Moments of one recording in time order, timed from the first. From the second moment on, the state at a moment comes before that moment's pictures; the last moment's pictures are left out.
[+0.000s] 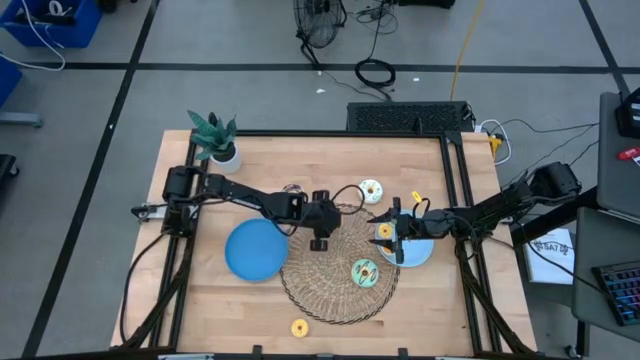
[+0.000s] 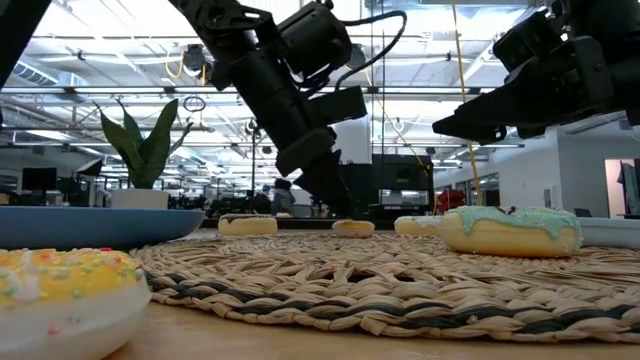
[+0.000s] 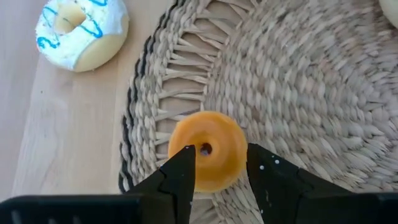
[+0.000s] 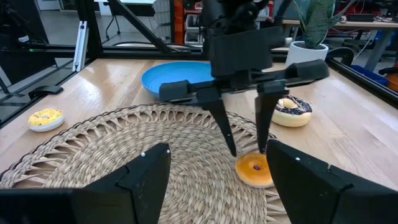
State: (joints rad) left arm -0.02 1.96 1.22 -0.14 -0.13 0.15; right arm 0.23 1.22 0.15 0.89 0.23 0.04
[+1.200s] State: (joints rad) left arm -0.03 1.96 1.22 -0.13 0.24 -0.08; right arm 0.22 1.22 0.15 0.89 0.23 0.04
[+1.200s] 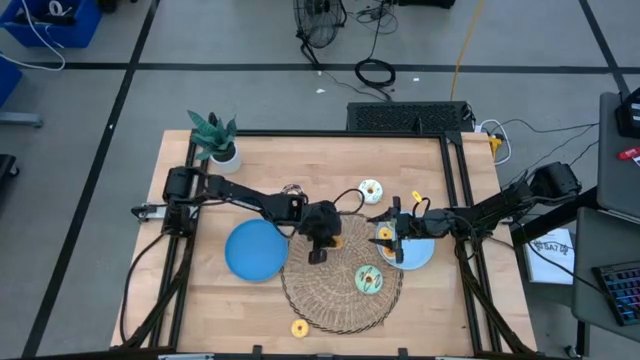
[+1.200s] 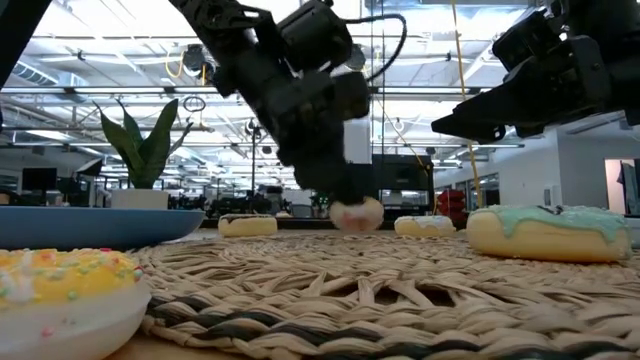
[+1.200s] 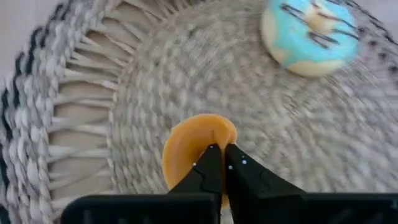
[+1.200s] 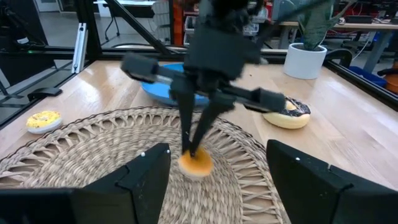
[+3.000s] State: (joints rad) left arm -0.06 1.93 1.22 -0.26 0.39 -0.33; right arm 0.21 1.22 0.15 0.94 0.23 0.04
